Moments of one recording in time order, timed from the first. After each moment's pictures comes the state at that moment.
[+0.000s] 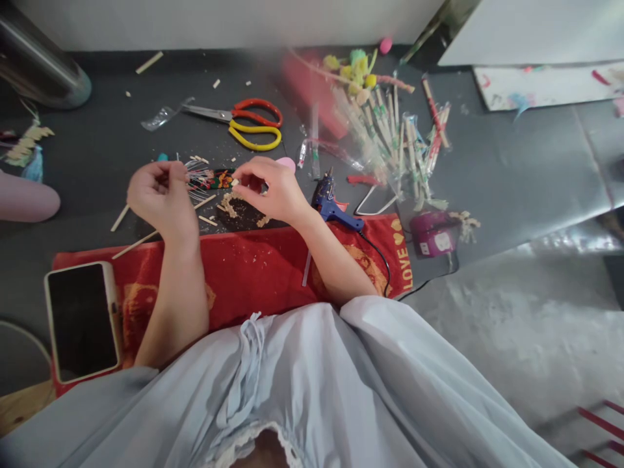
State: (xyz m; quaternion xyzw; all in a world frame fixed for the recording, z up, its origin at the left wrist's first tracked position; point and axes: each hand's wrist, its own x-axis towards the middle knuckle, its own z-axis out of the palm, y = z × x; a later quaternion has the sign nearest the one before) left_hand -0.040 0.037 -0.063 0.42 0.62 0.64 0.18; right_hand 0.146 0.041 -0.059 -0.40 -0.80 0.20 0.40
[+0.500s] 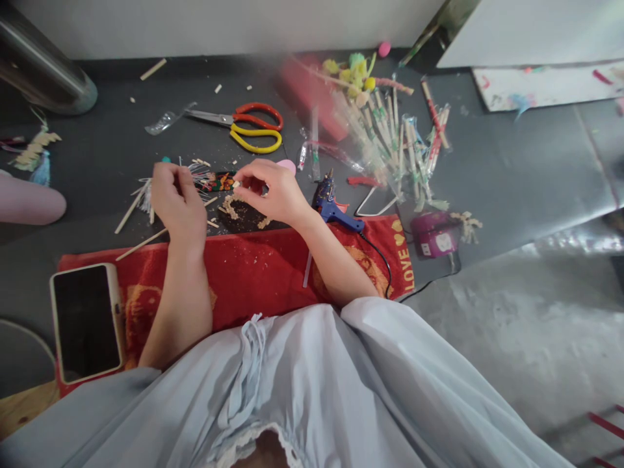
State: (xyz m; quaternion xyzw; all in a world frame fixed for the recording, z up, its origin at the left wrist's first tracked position) left_hand -0.052 0.035 -0.081 0.57 0.61 0.53 0.13; right_hand 0.145 0.040 -0.054 -0.40 -0.80 0.21 0.40
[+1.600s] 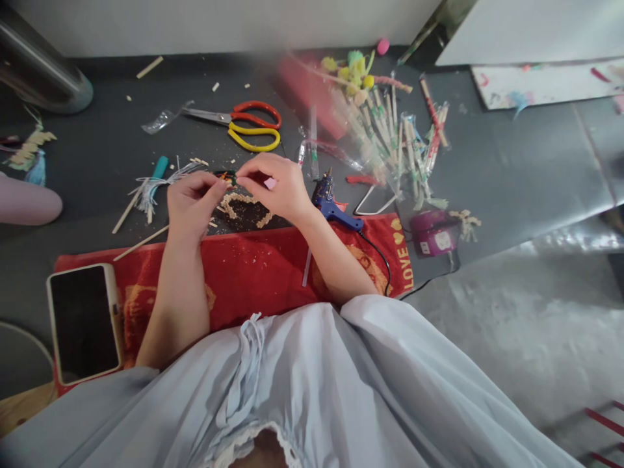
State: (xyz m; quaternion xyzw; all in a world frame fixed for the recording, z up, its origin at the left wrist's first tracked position) left_hand -0.039 0.034 -0.070 0.60 0.50 0.50 0.38; right_hand 0.151 0.041 -0.050 -0.41 -0.78 0.21 0.42
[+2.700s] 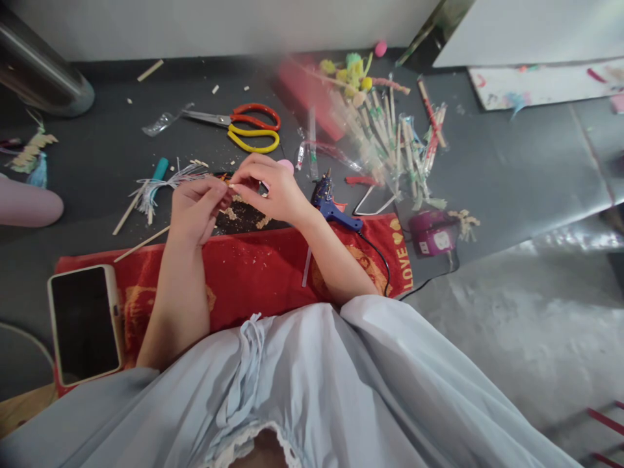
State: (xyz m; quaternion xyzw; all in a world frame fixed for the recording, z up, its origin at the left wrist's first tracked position) left_hand -0.033 0.031 -0.066 0.54 0.43 0.50 0.52; right_hand 0.149 0.039 -0.043 -0.35 -0.81 0.22 0.42
